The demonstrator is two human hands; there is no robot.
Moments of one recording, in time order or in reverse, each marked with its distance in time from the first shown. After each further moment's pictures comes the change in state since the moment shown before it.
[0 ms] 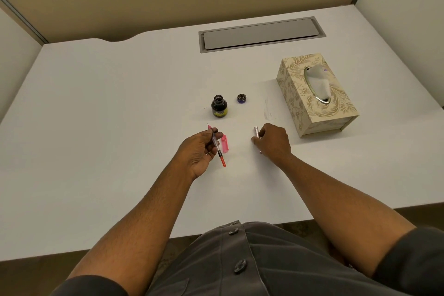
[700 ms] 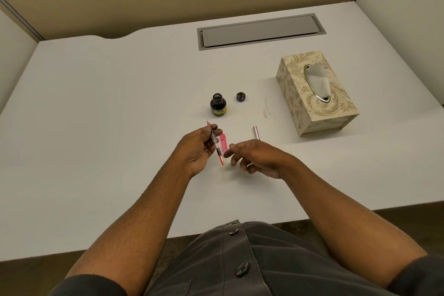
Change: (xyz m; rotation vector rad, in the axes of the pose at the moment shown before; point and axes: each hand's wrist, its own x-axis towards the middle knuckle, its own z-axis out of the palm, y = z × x) left_hand 0.000 0.004 0.002 0.058 -0.048 0.043; right_hand -0.050 -0.028 -0.022 0.587 -0.789 0.023
